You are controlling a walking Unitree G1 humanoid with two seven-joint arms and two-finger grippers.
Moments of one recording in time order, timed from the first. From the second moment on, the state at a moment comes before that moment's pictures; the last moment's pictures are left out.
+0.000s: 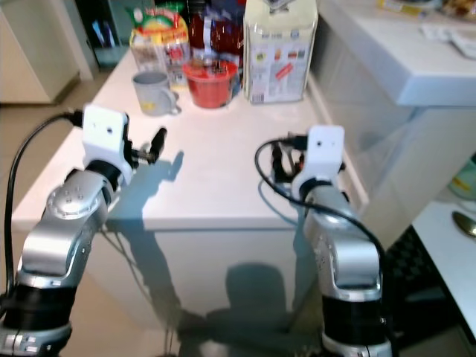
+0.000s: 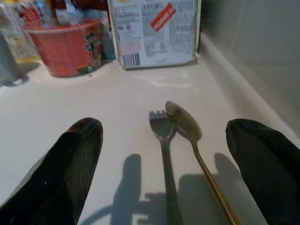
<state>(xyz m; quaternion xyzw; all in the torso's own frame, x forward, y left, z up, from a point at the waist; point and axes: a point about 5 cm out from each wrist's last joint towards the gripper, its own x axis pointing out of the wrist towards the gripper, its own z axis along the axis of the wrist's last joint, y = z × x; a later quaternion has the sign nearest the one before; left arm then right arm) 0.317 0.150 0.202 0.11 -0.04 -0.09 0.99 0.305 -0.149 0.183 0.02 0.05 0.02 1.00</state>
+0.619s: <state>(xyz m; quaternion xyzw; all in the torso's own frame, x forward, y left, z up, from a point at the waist) 0.308 0.142 0.195 0.12 -0.02 -0.17 0.98 0.339 -0.172 0.178 0.05 0.11 0.03 0.99</state>
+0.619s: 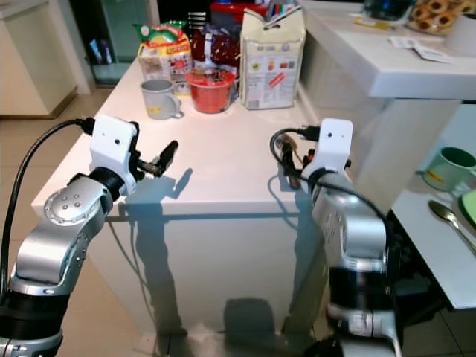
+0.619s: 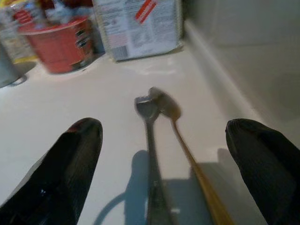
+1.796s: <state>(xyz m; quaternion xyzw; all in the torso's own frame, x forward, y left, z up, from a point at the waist) 0.317 0.141 0.209 0.09 -0.06 -0.11 0.99 0.350 -0.151 0.184 0.05 0.07 0.09 0.99</state>
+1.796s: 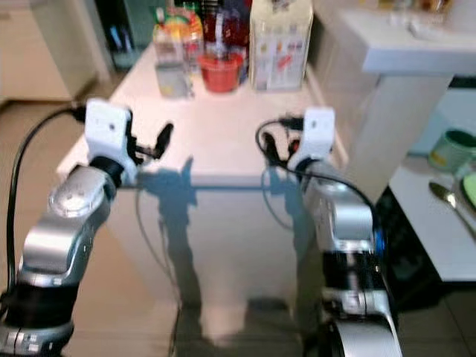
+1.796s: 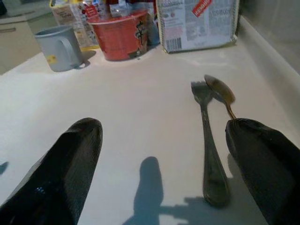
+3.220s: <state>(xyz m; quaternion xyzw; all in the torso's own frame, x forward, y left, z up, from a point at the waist) 0.319 0.143 0.210 0.09 -0.06 -0.10 0.99 0.350 -0.150 0.191 0.03 0.07 0.10 0.99</state>
